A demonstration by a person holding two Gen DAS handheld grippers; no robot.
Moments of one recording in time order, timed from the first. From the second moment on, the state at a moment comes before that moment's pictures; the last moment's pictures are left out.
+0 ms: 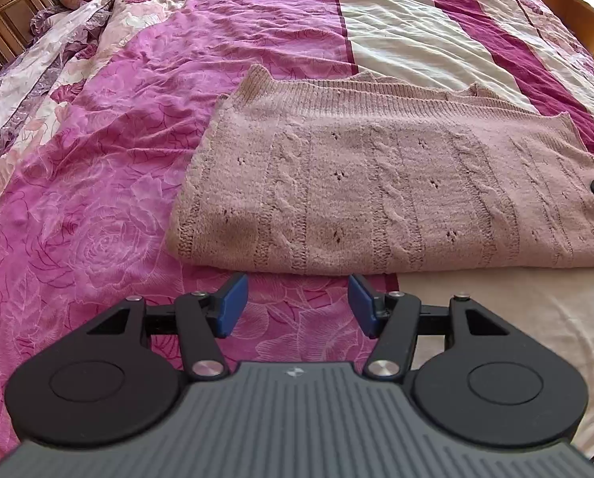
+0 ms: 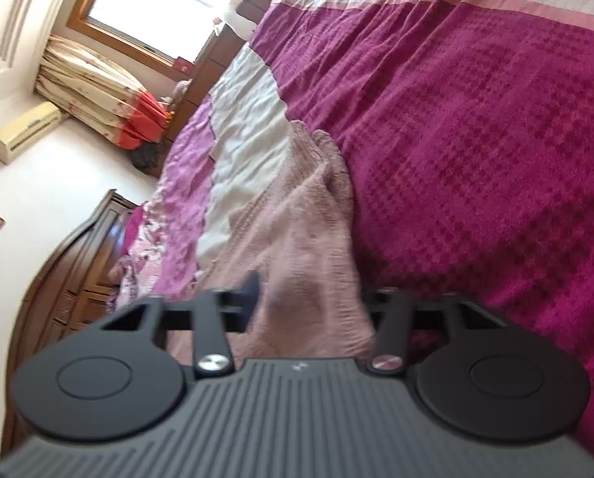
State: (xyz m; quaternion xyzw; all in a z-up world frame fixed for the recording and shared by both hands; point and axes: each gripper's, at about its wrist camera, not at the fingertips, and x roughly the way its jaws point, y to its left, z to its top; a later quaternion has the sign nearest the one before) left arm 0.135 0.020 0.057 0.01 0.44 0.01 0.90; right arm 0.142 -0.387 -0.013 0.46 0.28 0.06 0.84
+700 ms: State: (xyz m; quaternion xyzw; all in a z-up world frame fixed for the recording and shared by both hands) left arm 0.141 0.050 0.078 0.02 0.43 0.01 0.90; right arm 0.158 -0.332 0.072 0.36 0.23 0.12 0.90
